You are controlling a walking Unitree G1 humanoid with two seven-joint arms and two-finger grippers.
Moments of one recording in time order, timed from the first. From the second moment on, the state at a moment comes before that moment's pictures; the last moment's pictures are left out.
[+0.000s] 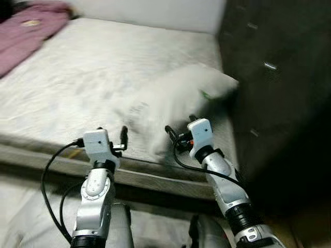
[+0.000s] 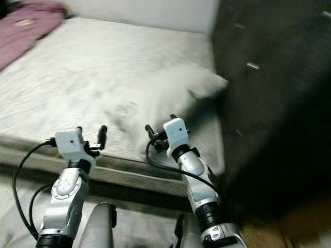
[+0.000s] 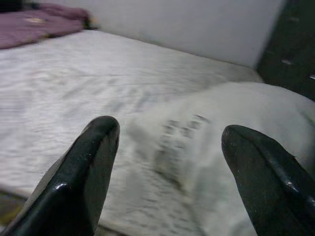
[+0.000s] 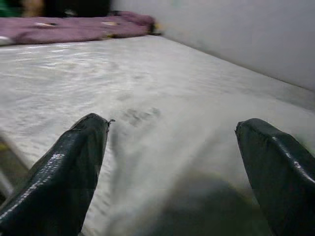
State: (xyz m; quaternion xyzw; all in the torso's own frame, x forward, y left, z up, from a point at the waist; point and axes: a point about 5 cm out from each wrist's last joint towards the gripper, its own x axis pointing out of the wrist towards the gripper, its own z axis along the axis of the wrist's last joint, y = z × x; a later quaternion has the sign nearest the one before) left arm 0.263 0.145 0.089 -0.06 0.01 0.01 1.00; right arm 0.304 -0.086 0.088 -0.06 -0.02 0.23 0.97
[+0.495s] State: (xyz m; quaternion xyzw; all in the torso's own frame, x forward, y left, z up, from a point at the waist) left arm 0.265 0.156 0.093 -0.06 0.00 0.02 1.00; right arm 0.305 -0.069 0.096 -0.05 -0.03 0.25 0.97
